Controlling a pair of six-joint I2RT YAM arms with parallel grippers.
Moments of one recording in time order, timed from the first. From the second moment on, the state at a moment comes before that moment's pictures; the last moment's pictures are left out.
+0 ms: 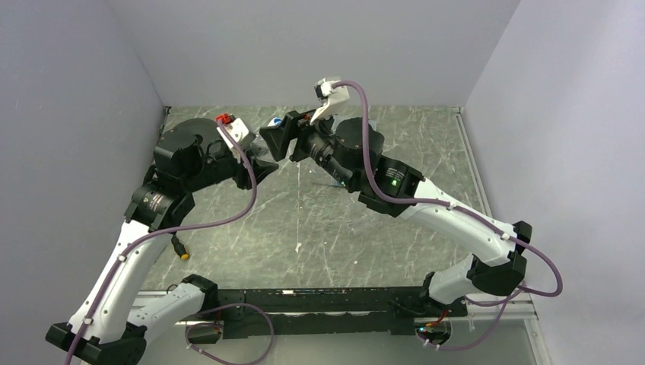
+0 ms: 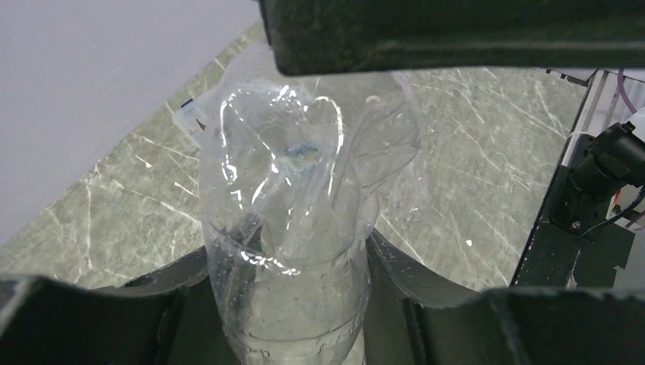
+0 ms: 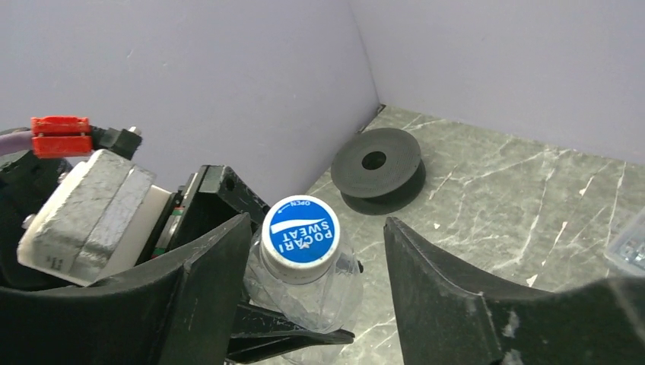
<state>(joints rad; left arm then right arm) -0.40 0.94 1.23 -0.48 0.56 0.15 1.11 1.44 1.69 -0.18 0.36 0.37</state>
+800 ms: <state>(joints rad) -0.40 0.93 1.21 -0.48 0.57 0.12 1.11 1.45 1.69 -0.13 0.35 0.42</state>
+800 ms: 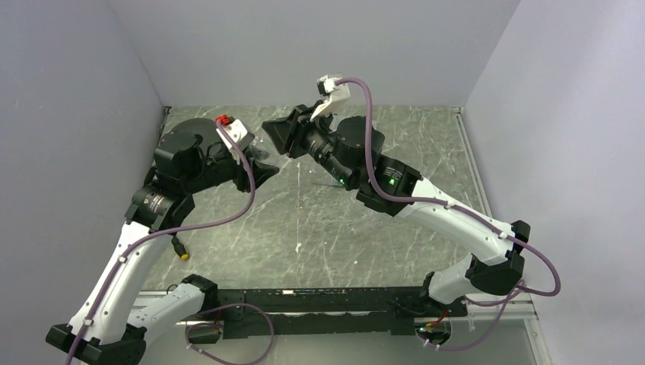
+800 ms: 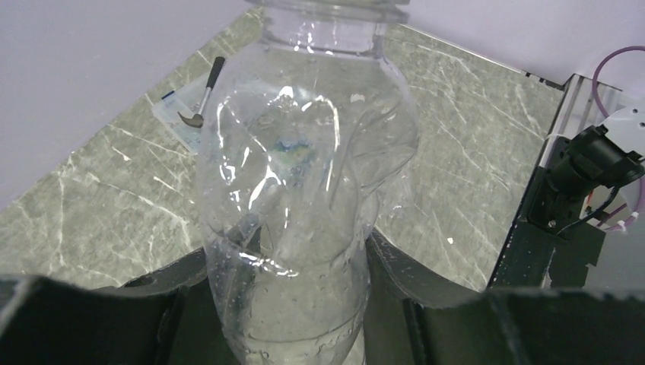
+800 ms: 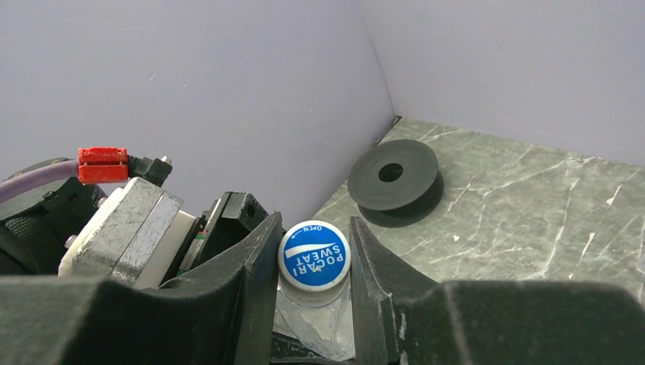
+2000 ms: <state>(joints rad) -0.40 0.92 1.20 -0.44 0.86 0.02 1.09 1.34 1.66 -0.09 0.13 0.35</state>
